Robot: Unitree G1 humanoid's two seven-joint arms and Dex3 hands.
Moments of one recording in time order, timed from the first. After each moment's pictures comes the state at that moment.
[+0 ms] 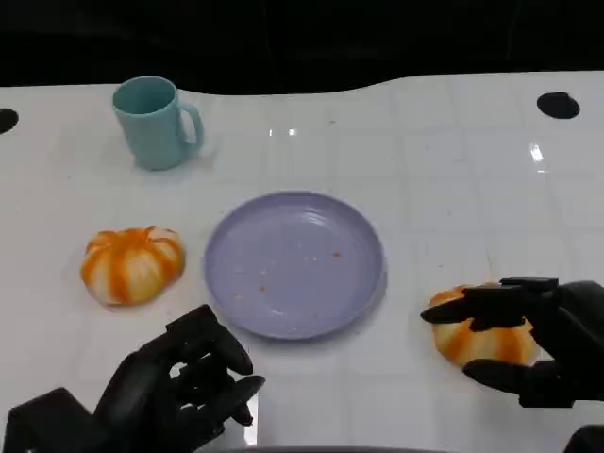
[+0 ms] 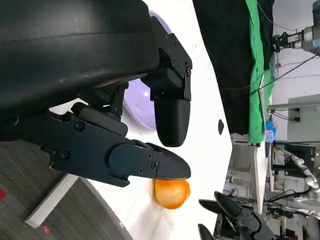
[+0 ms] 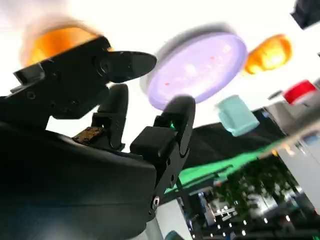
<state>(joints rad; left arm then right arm) 0.27 0.08 -0.08 -0.19 -0.19 -0.06 -0.30 0.09 -0.38 0.04 -0.21 -0.45 -0.36 0.22</state>
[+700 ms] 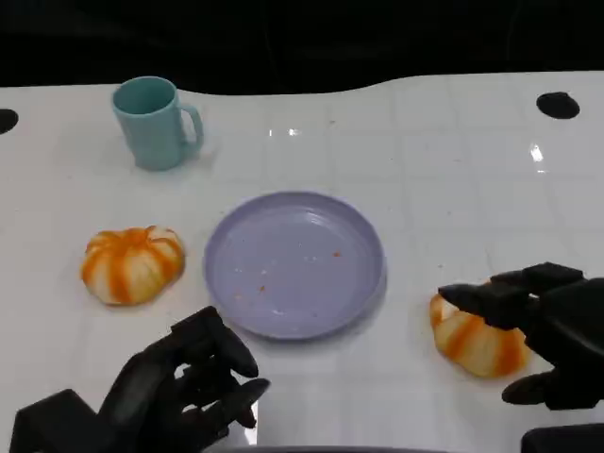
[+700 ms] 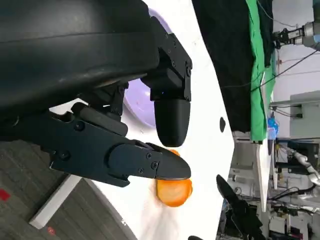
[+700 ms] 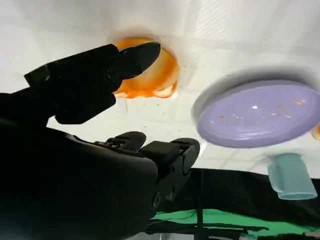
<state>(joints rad) 0.27 0.07 -0.09 -0.21 -0.17 -0.05 -0.30 0.08 -0.50 0.11 -0.40 -0.73 -0.09 0.39</state>
